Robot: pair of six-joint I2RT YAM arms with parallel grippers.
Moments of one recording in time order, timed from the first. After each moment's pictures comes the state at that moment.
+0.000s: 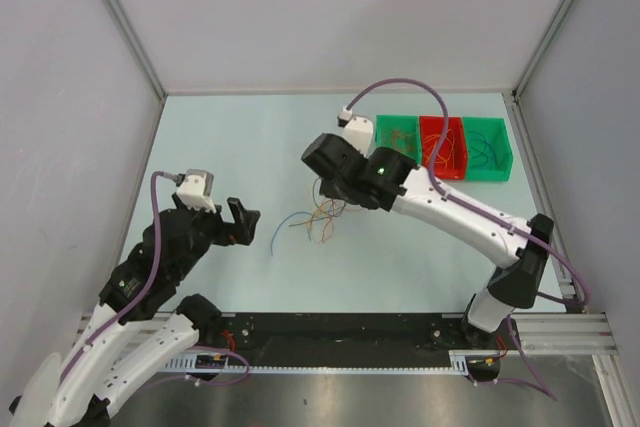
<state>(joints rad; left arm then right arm) -0.62 0.47 0.80 -0.67 -0.24 -0.34 1.06 1.66 1.72 -1.01 0.54 1.01</state>
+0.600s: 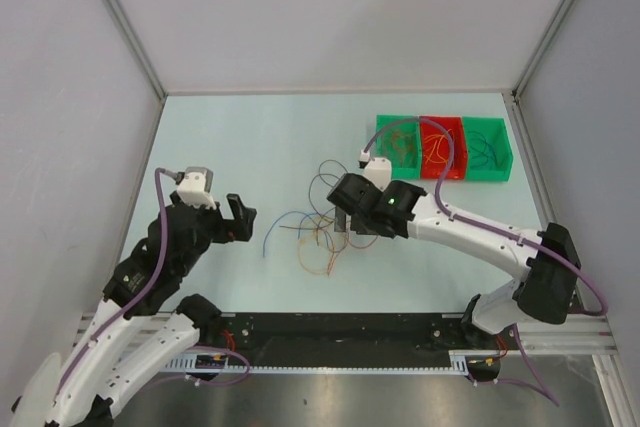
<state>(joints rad) -0.58 0.49 0.80 -0.70 -0.28 -0.35 1.03 1.48 1.31 -0.95 0.50 0.96</state>
